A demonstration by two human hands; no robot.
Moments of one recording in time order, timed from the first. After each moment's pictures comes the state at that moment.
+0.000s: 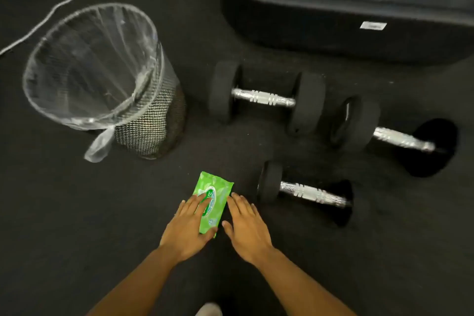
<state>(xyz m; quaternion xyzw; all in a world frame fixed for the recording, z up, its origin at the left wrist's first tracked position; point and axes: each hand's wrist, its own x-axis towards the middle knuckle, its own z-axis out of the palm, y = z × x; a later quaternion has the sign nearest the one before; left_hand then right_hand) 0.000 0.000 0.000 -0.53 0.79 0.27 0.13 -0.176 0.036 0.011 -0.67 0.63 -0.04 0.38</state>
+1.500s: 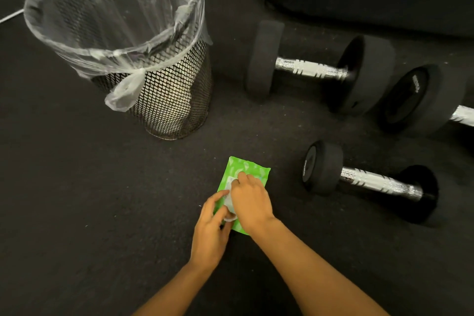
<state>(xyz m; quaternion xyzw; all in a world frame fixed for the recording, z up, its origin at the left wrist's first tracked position) 0.027 0.029 -0.082 -0.55 0.74 0.28 -0.25 -0.094 -0.021 -0.034 -0.74 0.64 0.05 0.22</state>
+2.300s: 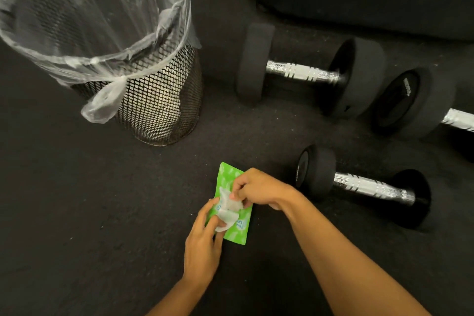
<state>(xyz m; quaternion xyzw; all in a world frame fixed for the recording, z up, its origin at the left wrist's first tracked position) 0.023 0.034 -0.082 -0.58 0.72 0.29 -0.24 -0.143 -0.061 -0.017 -0.50 0.59 -0.06 0.63</state>
